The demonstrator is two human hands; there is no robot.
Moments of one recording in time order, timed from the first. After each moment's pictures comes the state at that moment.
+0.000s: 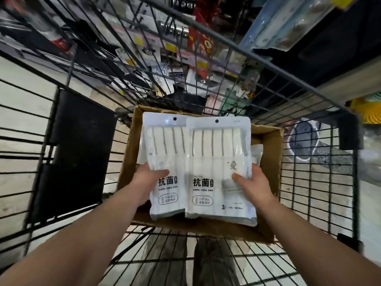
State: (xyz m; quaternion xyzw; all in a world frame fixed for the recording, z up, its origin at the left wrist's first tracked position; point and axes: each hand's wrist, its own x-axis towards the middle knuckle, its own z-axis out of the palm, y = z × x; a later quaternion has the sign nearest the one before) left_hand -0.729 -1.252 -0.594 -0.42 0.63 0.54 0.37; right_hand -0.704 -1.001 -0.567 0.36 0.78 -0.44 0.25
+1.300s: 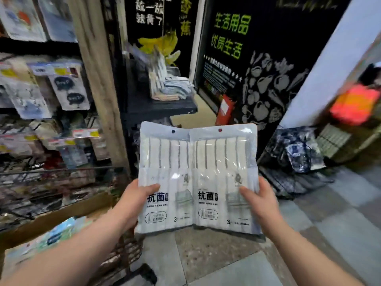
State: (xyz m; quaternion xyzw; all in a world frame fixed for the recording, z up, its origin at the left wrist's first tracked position) left_hand -0.494 -0.887 -0.253 0.06 0.66 0.67 0.32; right_hand -0.310 -0.685 -0.220 0.38 0.69 -0.55 -0.26
